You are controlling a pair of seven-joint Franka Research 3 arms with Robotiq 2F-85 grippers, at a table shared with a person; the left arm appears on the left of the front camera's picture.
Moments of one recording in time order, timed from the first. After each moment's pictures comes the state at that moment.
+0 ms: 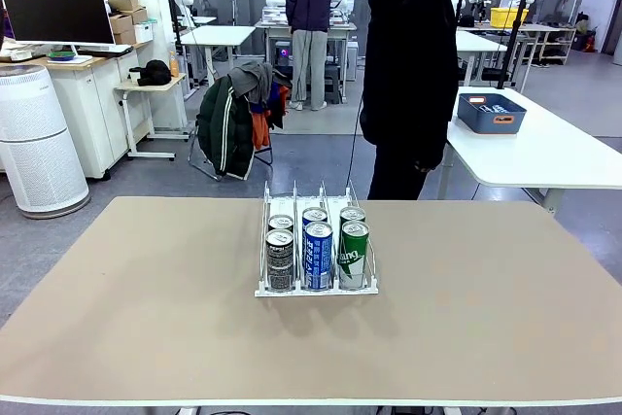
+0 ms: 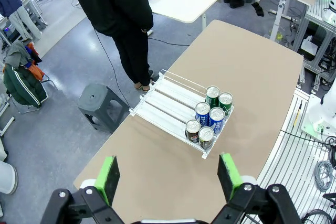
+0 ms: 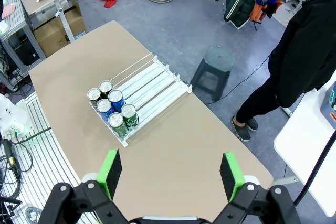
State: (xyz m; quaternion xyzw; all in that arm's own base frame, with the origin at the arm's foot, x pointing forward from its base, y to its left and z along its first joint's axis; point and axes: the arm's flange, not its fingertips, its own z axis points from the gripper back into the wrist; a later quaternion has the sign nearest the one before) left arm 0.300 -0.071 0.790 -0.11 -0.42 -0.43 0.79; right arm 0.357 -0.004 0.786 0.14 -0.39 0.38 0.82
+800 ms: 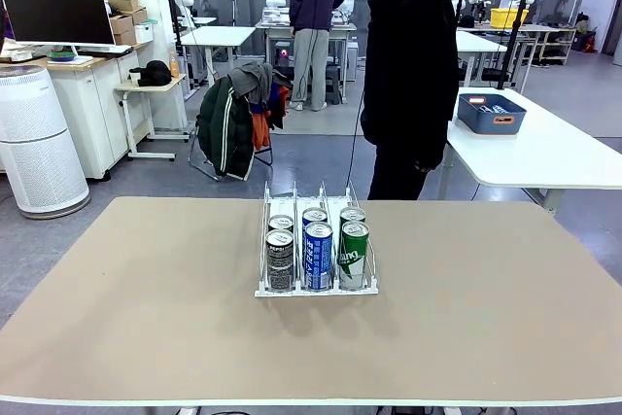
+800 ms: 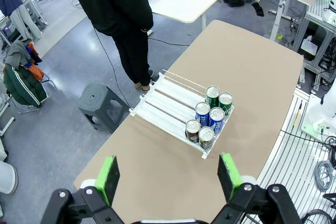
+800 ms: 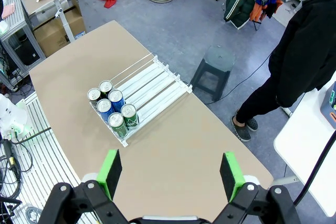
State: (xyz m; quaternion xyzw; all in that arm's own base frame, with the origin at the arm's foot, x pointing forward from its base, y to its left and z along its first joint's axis) left arm 0.300 -0.071 0.790 -0.11 -0.42 -0.43 0.79; right arm 0.357 -0.004 0.786 0.14 -0.39 0.38 0.82
